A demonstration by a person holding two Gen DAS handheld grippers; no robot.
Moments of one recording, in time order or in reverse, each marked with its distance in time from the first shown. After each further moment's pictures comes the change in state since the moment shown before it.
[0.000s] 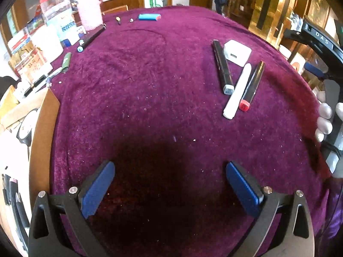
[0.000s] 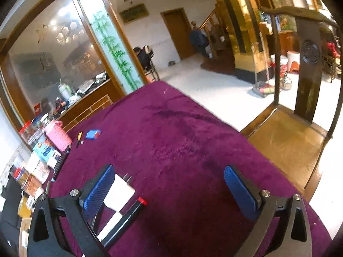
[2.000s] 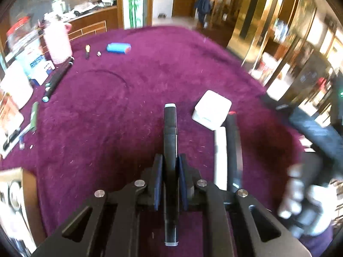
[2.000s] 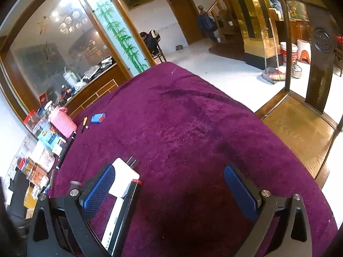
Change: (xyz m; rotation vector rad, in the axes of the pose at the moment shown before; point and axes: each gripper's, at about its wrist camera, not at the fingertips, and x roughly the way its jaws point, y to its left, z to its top) left arm -0.010 -0.033 0.094 0.024 -0.109 -0.150; right arm 0.020 0.002 -0.009 -0.007 0.109 0.052
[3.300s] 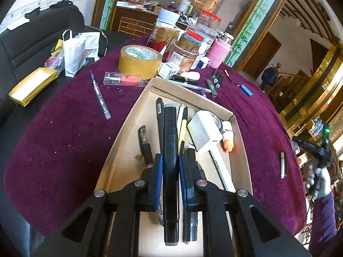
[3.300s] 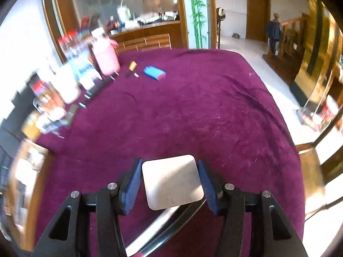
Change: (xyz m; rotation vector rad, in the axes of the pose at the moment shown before) left arm -0.197 0.274 -0.210 -0.570 -0.221 0.136; right arm 0.000 0.122 0.000 -0.458 0.225 0.099
